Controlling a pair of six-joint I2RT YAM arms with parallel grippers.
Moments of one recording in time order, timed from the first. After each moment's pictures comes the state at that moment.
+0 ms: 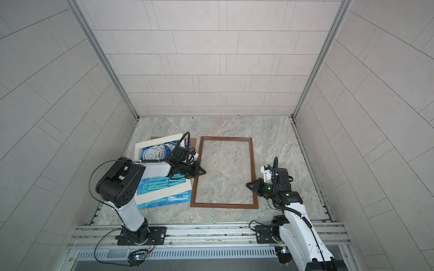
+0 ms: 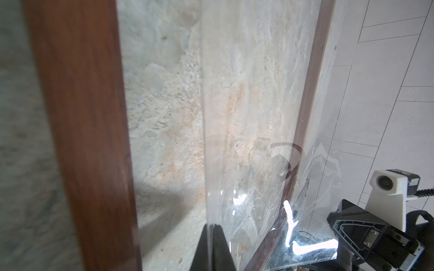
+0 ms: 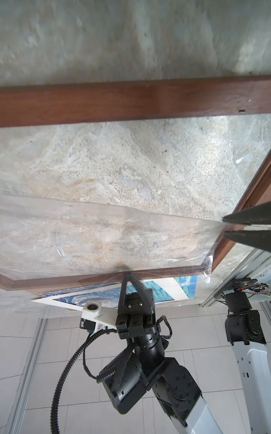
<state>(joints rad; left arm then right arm) -0.44 1.77 0.79 0.03 0.66 -0.73 0.01 0.71 0.32 -0.48 -0.71 0.64</state>
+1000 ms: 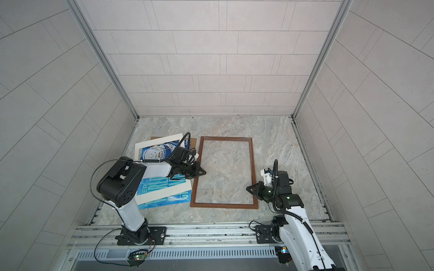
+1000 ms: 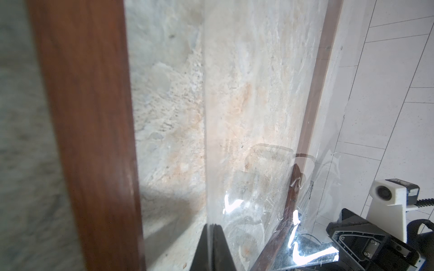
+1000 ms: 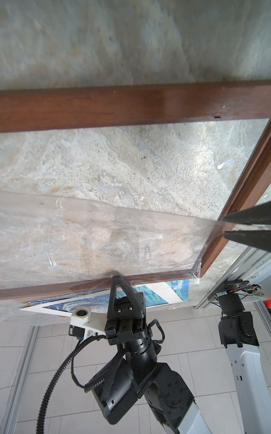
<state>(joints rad) -0.44 1.78 0.79 0.03 0.64 -0.73 0.01 0.65 0.31 -0.56 -0.71 0.63</state>
